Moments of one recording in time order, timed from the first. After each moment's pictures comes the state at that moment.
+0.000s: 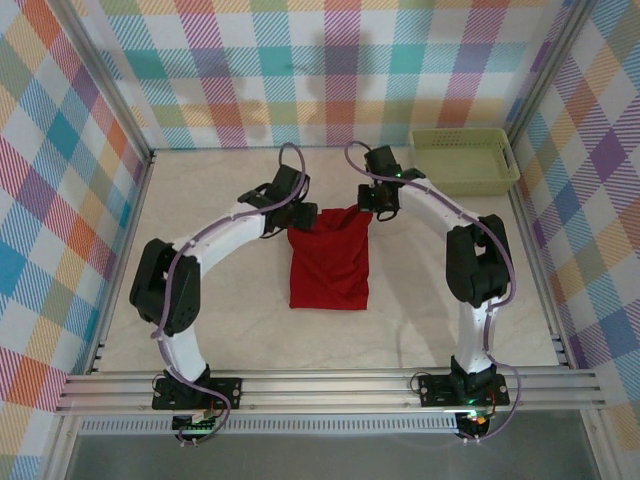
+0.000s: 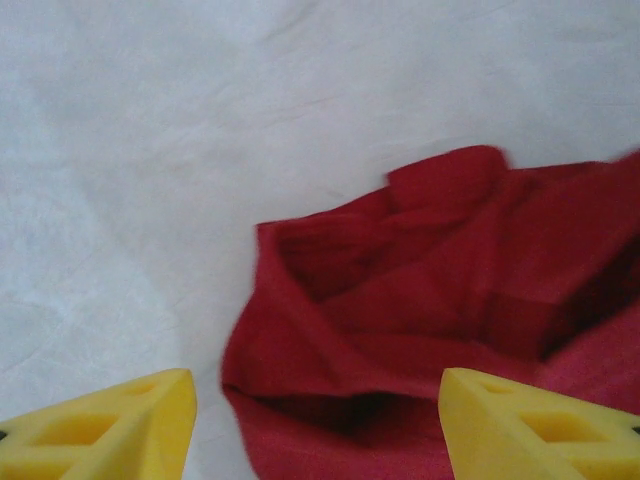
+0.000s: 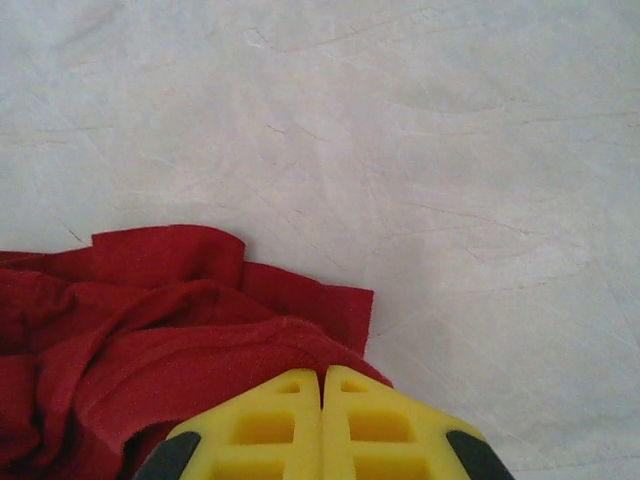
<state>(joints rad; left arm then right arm) -0.55 1.78 1.40 -0.50 -0.17 -0.26 0.42 1.99 1.61 -0.63 0.02 0.36</state>
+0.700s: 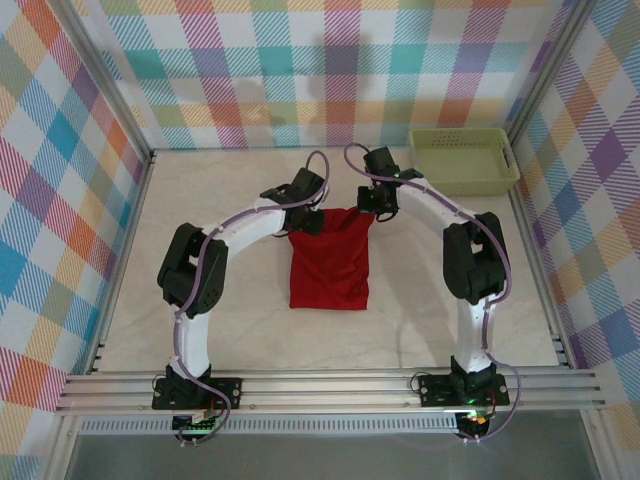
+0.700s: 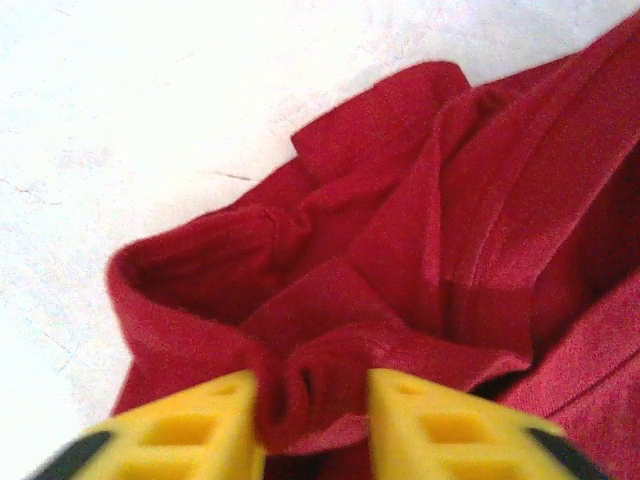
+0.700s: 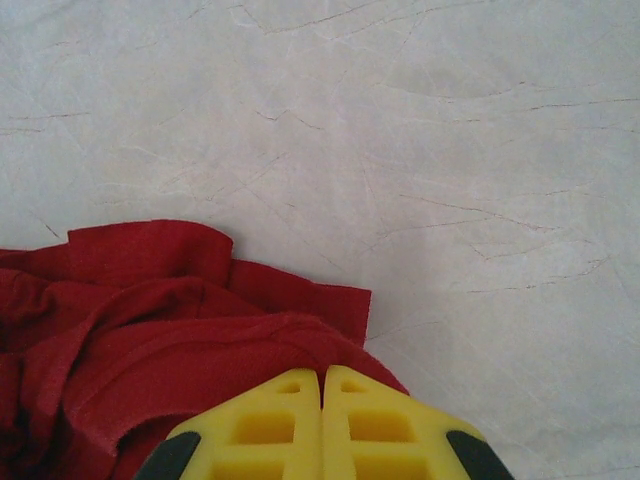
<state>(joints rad) -0.56 2.00 1.54 -0.55 -0.10 -0.13 0.41 2.02 1.62 -0.64 0.02 0.36</state>
